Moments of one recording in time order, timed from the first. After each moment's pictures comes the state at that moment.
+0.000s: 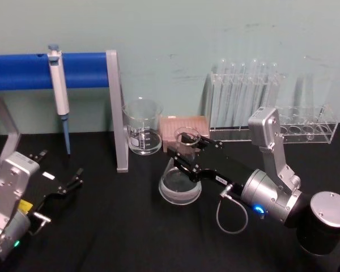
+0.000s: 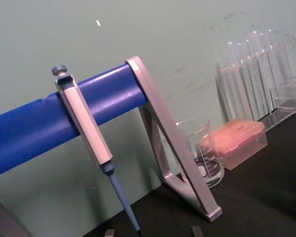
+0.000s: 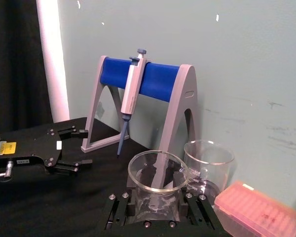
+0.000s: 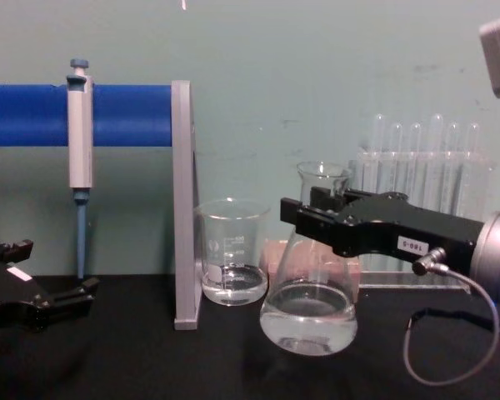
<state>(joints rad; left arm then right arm) -0.20 0.60 0.45 -1.41 -0.25 -0.12 0.03 0.36 0.33 -0.46 -1.38 0.39 -0.06 0.49</state>
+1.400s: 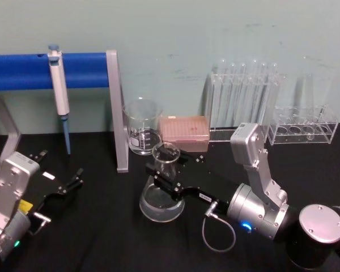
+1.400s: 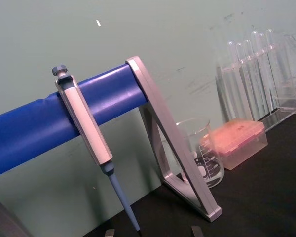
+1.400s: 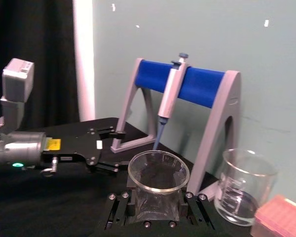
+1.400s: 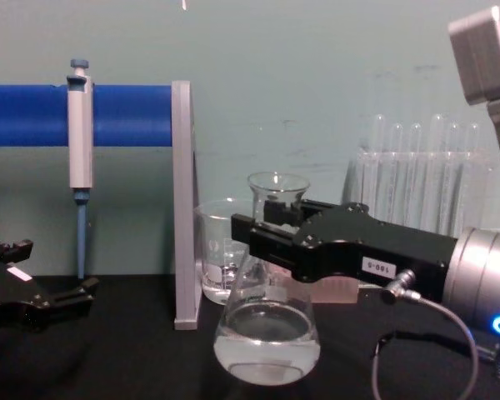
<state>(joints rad) -0.20 0.60 0.45 -1.41 -0.25 -0.12 0.03 0.32 0.33 -0.51 -1.46 0.37 -0.07 0.51</state>
